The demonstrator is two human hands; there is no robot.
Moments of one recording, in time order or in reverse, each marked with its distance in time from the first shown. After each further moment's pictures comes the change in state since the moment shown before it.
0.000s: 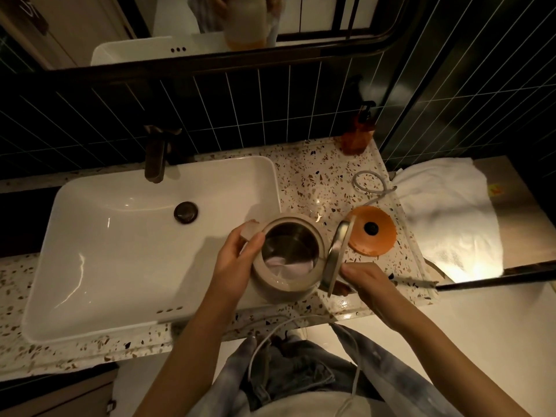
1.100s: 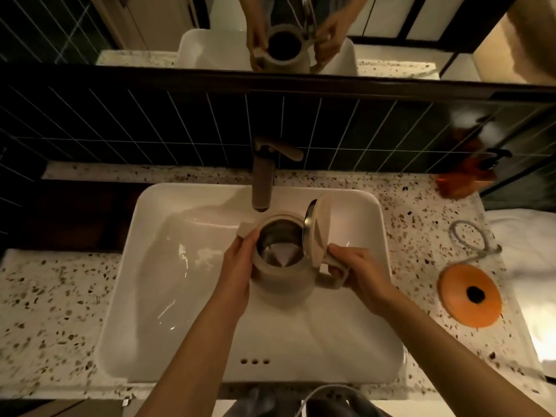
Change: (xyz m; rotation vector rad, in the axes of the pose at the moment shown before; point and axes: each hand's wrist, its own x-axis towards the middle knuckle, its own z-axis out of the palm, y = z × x) left_hand 0.144 -0.020 -0.187 -0.356 0.210 -0.224; right_hand 0.212 -0.050 0.163 0.011 -0.001 0.201
